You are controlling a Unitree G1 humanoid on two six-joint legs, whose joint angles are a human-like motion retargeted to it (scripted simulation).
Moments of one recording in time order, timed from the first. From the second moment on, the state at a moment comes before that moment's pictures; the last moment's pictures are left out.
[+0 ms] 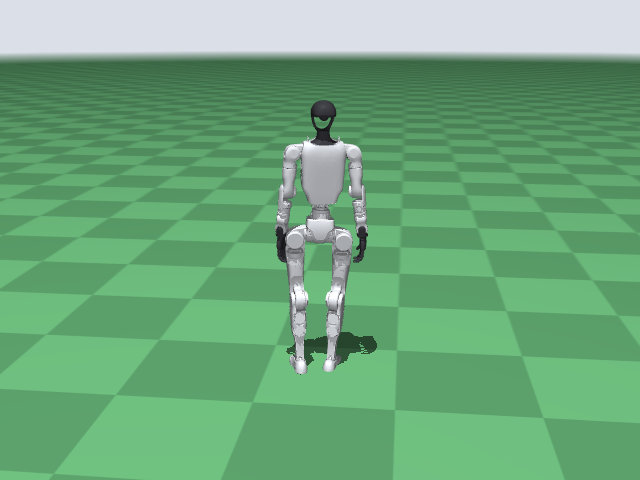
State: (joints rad) left arm 0.11 0.10 0.15 1.44 0.69 -0.17 -0.07; right arm 0.14 -0.12 -0.28 1.54 -0.16 -0.08 0.08; waist 0.07 -0.04 -0.10; left_leg 0.06 -0.06 0.14 0.02 -0.07 0.05; right_leg 0.03 -0.03 -0.32 0.02 -0.06 -0.05
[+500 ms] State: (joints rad) left arm 0.10 0.10 0.14 1.44 0.70 -0.17 -0.08; right arm 0.13 -0.12 -0.28 1.54 -0.17 -0.09 0.08; waist 0.08 -0.04 -0.10; left_leg 0.06 -0.06 0.14 0.02 -0.08 0.05; right_leg 0.03 -0.03 -0.32 0.02 -0.07 -0.04
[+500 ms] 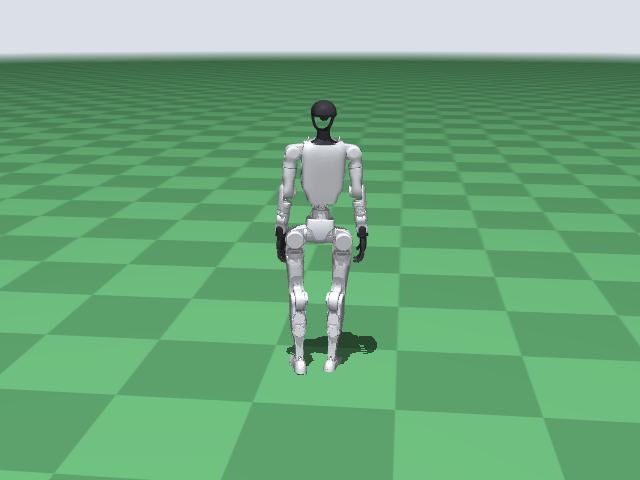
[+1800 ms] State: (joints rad) left arm 0.09 0.10 0.13 1.44 0.71 -0.17 -0.09; right arm 0.12 -0.12 -0.27 1.54 -0.18 -0.11 0.09; waist 0.09 -0.04 -0.09; left_leg 0.05 -0.05 0.15 0.02 -0.08 0.05; right_leg 0.04 -0.04 -0.32 0.02 -0.07 -0.03
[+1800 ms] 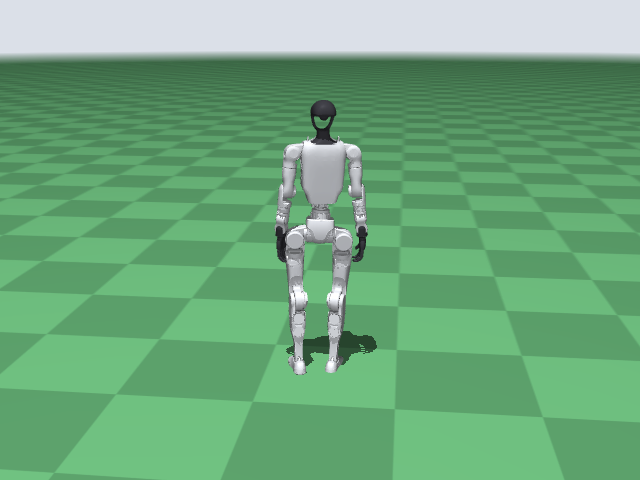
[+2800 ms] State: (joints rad) left arm 0.08 0.11 0.12 1.44 0.72 -0.18 -0.09; right arm 0.12 -0.12 -0.27 1.54 -0.19 -0.10 0.10; waist 0.09 -0.04 -0.09; left_leg 0.04 -0.05 0.15 0.02 -0.08 0.04; right_leg 0.03 -0.05 -0.32 0.02 -0.07 -0.03
